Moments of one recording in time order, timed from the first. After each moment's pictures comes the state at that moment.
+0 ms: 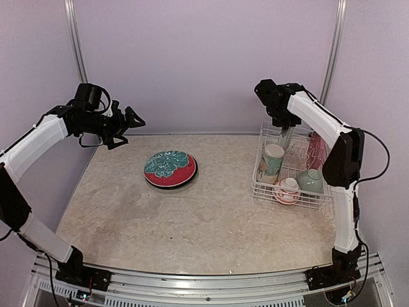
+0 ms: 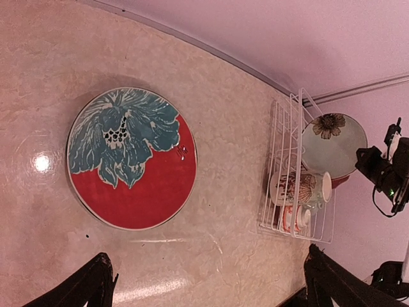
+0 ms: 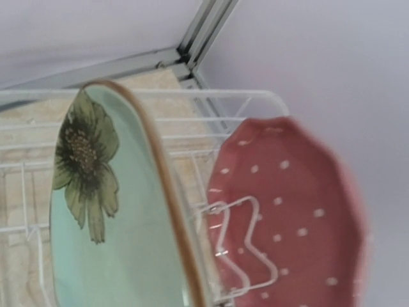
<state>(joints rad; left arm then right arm) -0.24 1.47 1.43 -0.66 0.41 -0.65 0.43 2.21 2.32 -1.23 0.94 0.59</state>
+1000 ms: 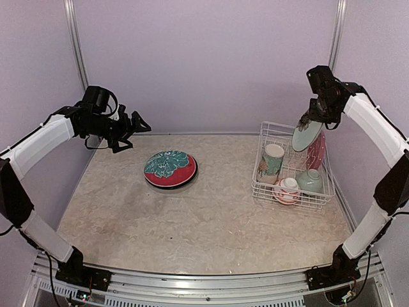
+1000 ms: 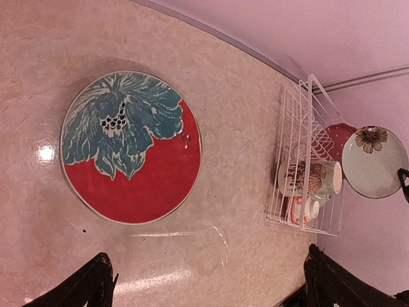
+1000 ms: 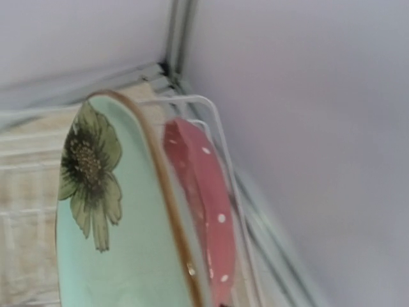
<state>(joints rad) -0.28 1.51 1.43 -0.67 0.39 -0.65 0.28 1.64 1.82 -1.00 0.70 0.43</state>
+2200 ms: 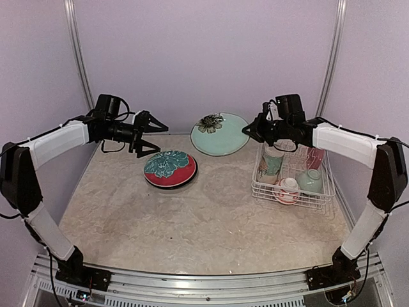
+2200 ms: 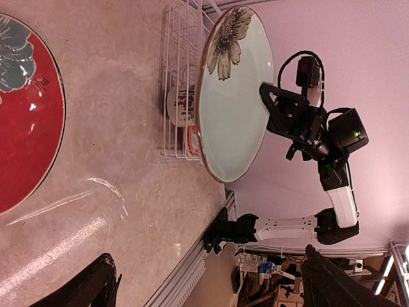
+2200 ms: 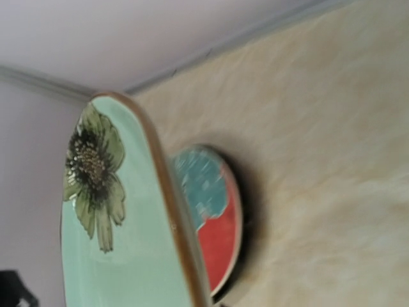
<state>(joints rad) -0.29 1.62 1.38 -0.40 0.94 -0.76 0.45 1.66 1.38 -0.16 -0.28 0.83</state>
